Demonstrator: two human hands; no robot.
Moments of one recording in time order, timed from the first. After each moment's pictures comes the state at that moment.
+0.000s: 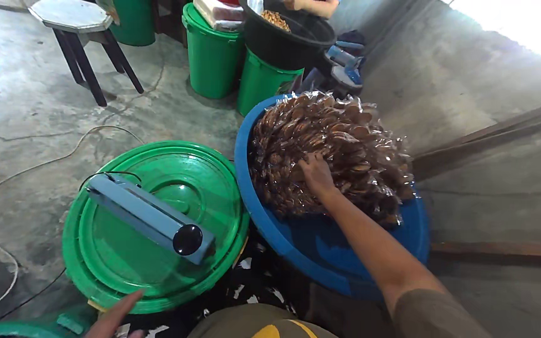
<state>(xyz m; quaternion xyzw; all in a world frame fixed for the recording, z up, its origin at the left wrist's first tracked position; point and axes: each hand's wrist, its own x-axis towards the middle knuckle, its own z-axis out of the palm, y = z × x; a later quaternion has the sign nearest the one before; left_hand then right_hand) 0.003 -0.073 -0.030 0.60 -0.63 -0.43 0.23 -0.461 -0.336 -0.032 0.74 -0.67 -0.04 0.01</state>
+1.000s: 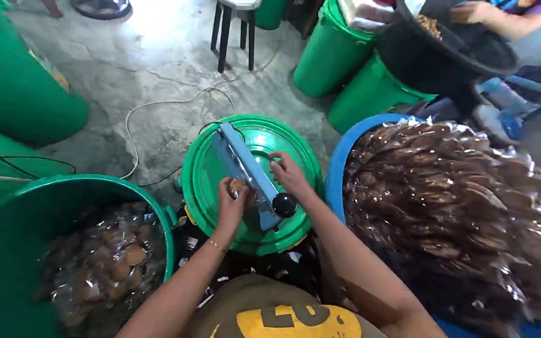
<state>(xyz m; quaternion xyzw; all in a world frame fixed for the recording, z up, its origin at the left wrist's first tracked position) -0.064 -0.174 -0.091 0.65 -0.17 -0.46 0.58 -0.181 -0.295 -0.030 0.76 -0.46 0.07 -0.45</state>
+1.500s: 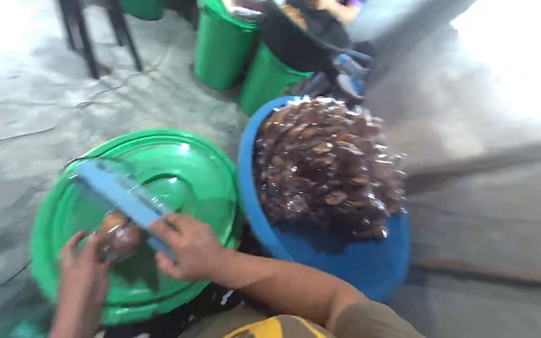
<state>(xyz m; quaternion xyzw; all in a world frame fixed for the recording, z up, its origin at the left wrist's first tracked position) -0.014 -0.186 -0.122 0.68 -0.15 -0.45 0.56 -0.201 -0.223 -0.065 0.88 -0.36 0.22 -0.20</state>
